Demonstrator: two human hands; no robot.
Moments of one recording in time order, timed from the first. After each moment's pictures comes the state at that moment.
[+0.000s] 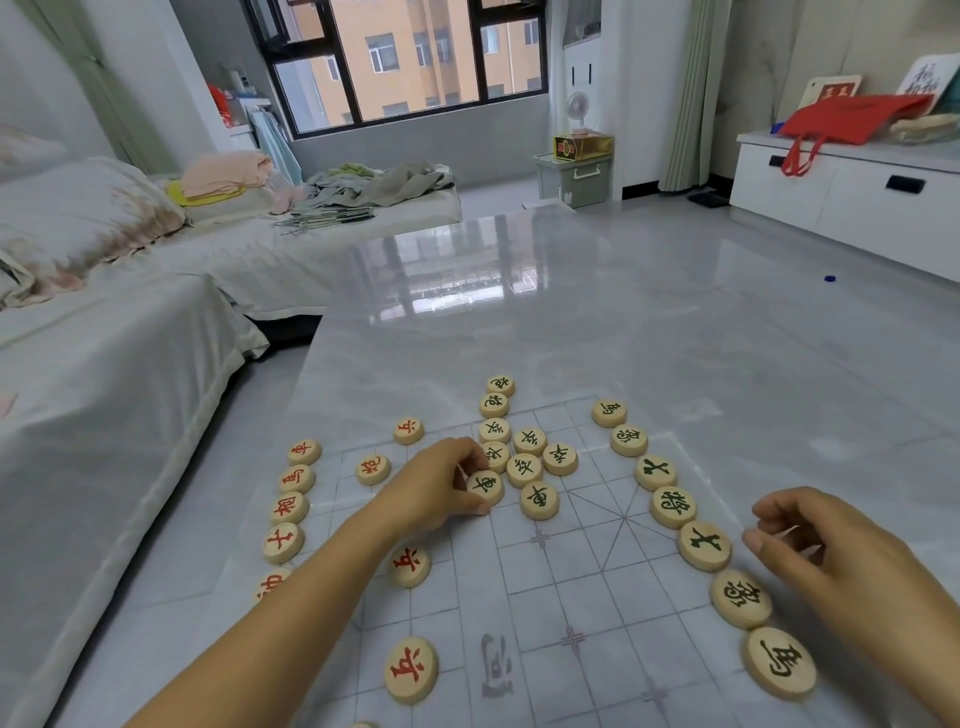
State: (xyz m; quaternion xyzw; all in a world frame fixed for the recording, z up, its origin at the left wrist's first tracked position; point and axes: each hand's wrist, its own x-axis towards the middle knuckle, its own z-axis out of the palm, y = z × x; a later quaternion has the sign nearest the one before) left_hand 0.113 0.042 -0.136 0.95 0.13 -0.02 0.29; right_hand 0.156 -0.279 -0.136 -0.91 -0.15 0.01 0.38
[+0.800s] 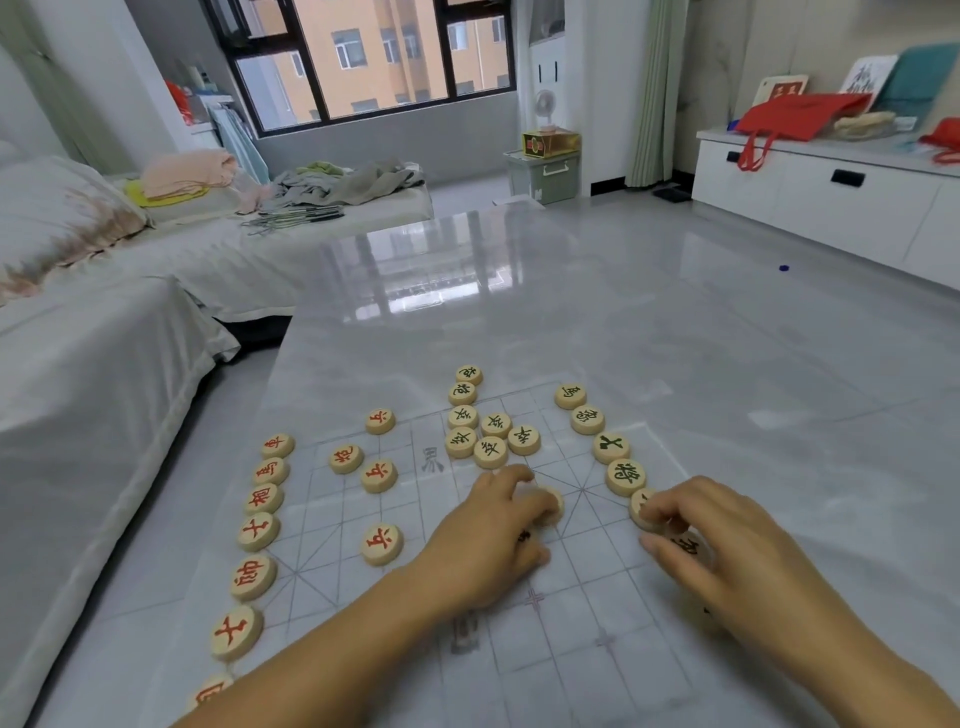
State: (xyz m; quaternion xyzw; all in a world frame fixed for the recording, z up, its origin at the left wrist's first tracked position) left_hand 0.082 -0.049 -0.143 0.99 -0.06 -0.01 0.16; right_hand 0.124 -0.273 -0.134 -0.89 -0.34 -0.04 0.32
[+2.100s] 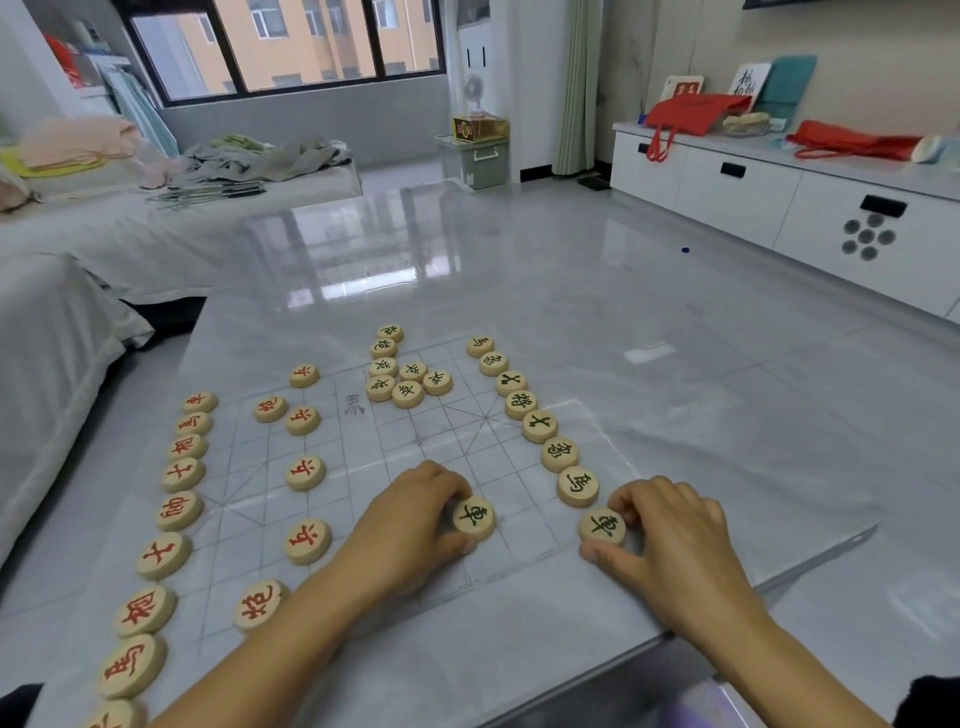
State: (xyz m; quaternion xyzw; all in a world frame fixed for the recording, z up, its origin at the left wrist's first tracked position) left_hand 0.021 -0.096 -0.140 0.98 0.00 -0.03 0.19; right_hand 0.064 -0.328 -0.169 -0.95 -0.20 -0.05 0.25
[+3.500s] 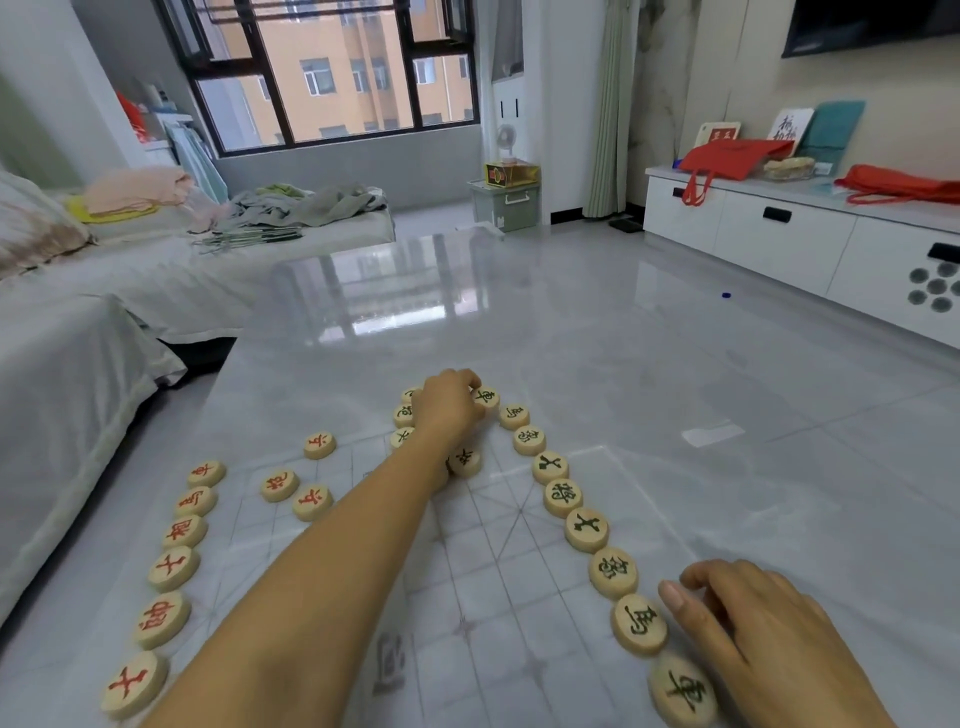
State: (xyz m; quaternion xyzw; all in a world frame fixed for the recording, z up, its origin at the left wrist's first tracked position) left_hand 0.239 -0.029 -0.129 0.96 0.19 0.10 0.19; right_hand 0.116 -0.325 -0.155 -0.97 -0.17 -0.02 0.20
